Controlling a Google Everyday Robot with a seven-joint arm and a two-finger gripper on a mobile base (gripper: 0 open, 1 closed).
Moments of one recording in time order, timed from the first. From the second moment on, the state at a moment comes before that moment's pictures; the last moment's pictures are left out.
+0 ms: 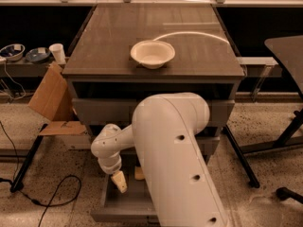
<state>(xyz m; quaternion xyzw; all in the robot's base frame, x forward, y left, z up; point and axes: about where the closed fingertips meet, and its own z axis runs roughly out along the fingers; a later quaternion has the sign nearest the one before) 0.544 0.171 0.355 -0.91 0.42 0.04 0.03</state>
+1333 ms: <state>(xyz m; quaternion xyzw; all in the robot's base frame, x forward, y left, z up) 0.563 0.150 0.268 -0.86 0.51 0.05 0.00</state>
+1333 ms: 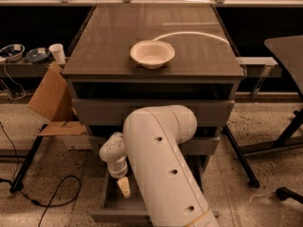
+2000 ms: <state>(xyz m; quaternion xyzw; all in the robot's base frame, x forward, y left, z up) 0.554 0.129 0.236 -0.84 0.54 0.03 -0.02</state>
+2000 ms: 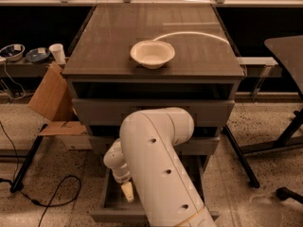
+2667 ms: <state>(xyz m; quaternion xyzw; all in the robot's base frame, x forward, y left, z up) 0.581 0.107 0.187 -0.80 0.60 -0.01 0.00</state>
